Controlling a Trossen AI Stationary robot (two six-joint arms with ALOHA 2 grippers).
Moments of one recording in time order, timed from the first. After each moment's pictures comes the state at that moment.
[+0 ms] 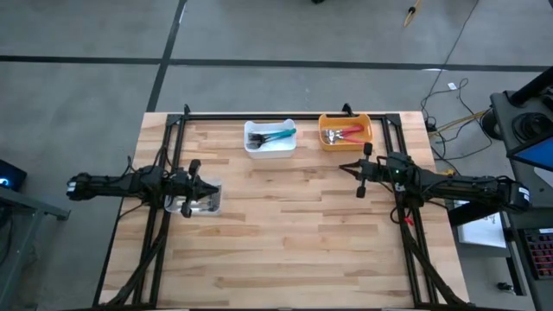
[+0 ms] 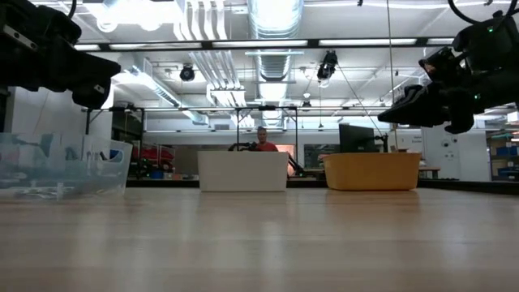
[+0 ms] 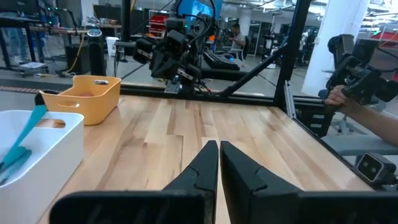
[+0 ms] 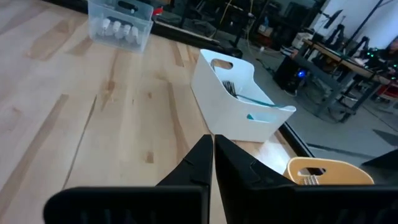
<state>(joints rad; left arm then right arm) -0.05 0.01 0.03 -0.04 0.01 -0.11 -0.37 0.59 0.01 0.40 -0.13 -0.40</state>
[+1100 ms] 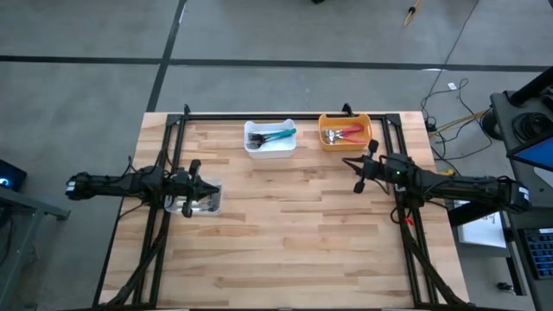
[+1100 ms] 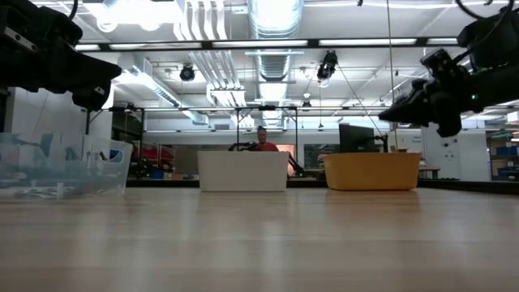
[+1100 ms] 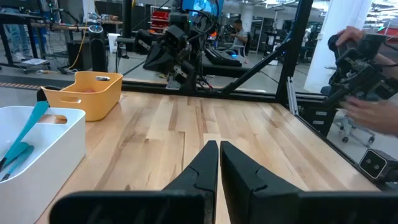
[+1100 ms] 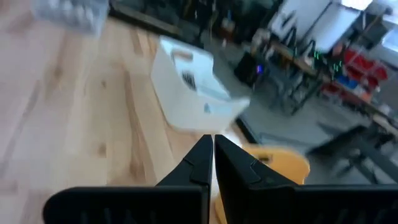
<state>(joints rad) -0.05 0.03 0.04 -0.04 0.00 -0.11 -0.35 0.55 0.01 0.37 0.09 -0.47</state>
